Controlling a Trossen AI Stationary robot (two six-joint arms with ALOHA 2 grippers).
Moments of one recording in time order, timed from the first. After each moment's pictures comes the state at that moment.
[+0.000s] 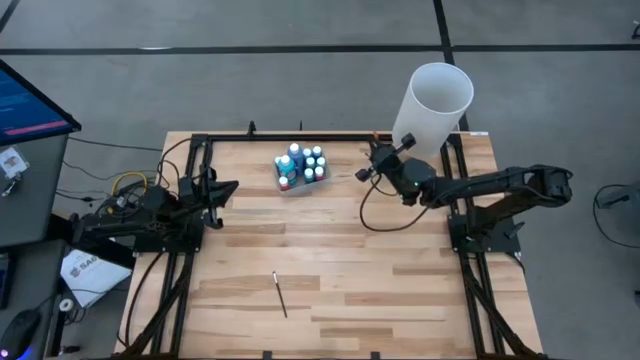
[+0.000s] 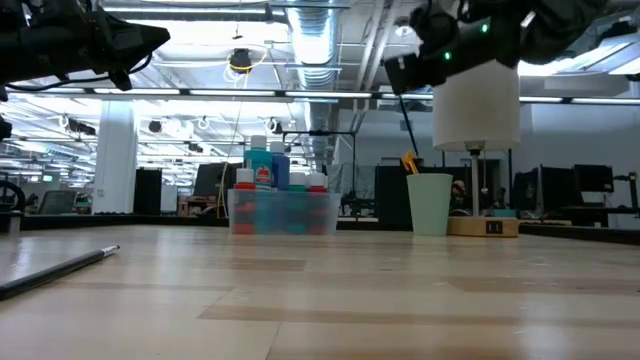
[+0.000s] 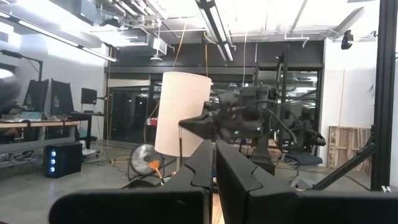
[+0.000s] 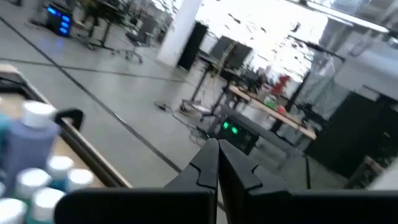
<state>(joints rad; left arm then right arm) 0.13 0.00 0.01 0.38 -0.17 -0.01 -0.15 1.34 0.63 0.78 0.86 -0.48</state>
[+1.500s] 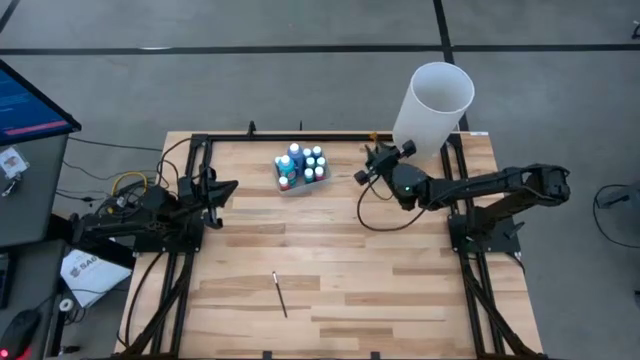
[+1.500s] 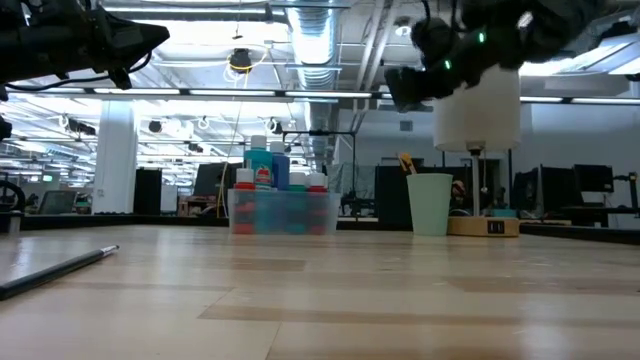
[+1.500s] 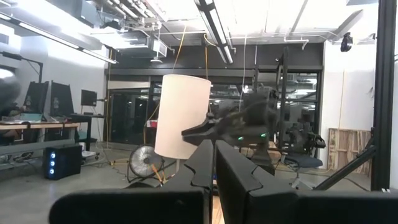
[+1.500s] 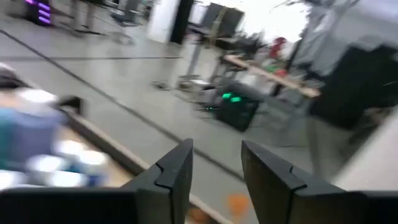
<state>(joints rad) 0.13 0.00 0.01 0.39 -0.17 -0.01 -0.11 1.36 0.65 0.61 0.99 -0.22</state>
